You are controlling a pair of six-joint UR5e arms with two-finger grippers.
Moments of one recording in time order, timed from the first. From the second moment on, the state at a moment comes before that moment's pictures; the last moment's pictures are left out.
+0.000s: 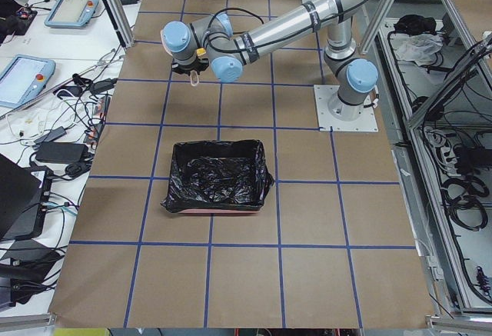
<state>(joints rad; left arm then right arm) -1.19 -1.94 -1.48 -1.46 1.20 1.77 1.20 -1.14 1.60 -1.89 -1.58 -0.33</state>
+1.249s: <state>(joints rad) -0.71 -1.96 -1.25 -1.50 1.53 2.27 1.20 -1.14 1.64 -1.90 -1.58 -0.30</state>
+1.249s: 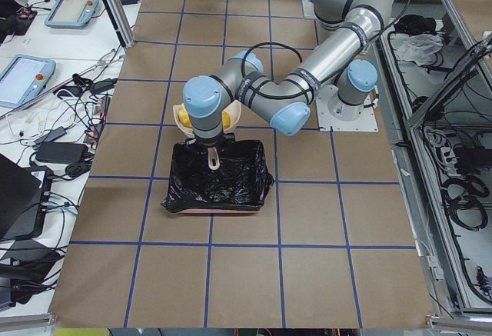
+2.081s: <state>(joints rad) -0.66 -1.98 -1.24 -1.22 1.79 2.50 1.20 -1.14 1.64 -1.90 -1.58 -0.30</state>
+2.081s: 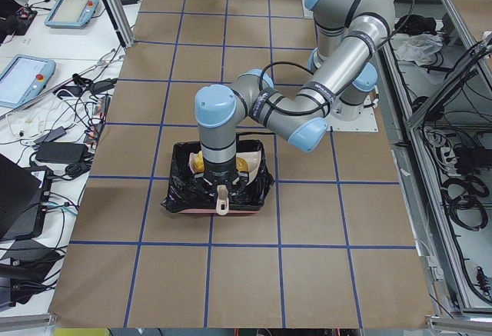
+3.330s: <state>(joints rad) -0.82 -2.01 -1.29 -0.94 2.10 2.64 1.45 -1.49 1.52 -1.64 -1.49 -0.23</state>
